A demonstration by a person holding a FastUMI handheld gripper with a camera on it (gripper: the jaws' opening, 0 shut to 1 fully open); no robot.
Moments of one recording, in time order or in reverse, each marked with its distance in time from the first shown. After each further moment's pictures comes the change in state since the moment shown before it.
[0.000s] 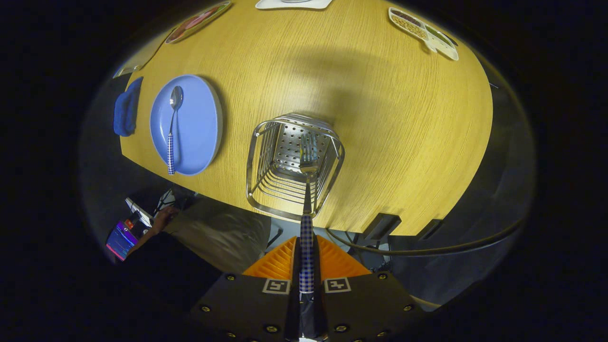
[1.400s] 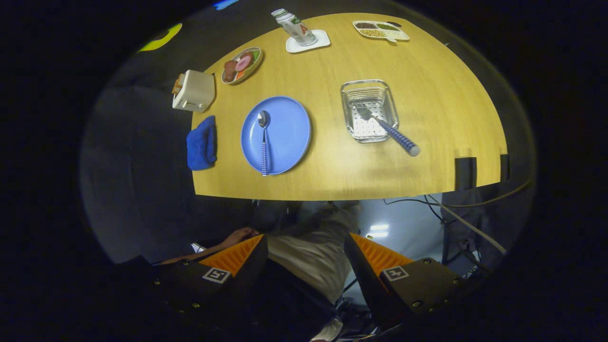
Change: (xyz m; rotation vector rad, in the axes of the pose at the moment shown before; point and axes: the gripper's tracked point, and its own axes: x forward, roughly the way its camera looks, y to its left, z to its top) arm 0.002 0.167 -0.086 0.215 -0.513 0.441
